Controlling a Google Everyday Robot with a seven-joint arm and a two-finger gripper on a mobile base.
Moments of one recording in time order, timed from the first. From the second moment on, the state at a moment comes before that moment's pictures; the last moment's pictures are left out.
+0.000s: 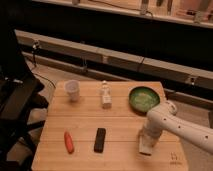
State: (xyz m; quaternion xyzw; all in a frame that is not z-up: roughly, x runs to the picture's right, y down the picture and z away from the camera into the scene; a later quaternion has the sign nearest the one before) arm 0.242 0.281 0.792 -0.31 -0.14 -0.34 0.88
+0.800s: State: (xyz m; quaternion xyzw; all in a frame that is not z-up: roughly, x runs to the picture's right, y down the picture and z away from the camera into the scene) arm 0.239 0.265 0.789 -0.28 -0.14 -0.35 0.88
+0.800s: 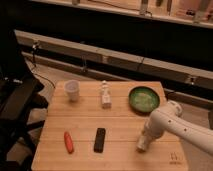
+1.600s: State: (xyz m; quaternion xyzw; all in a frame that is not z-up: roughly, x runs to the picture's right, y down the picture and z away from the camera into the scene) arm 0.239 0.193 0.763 -0.25 -0.15 -0.36 0.89
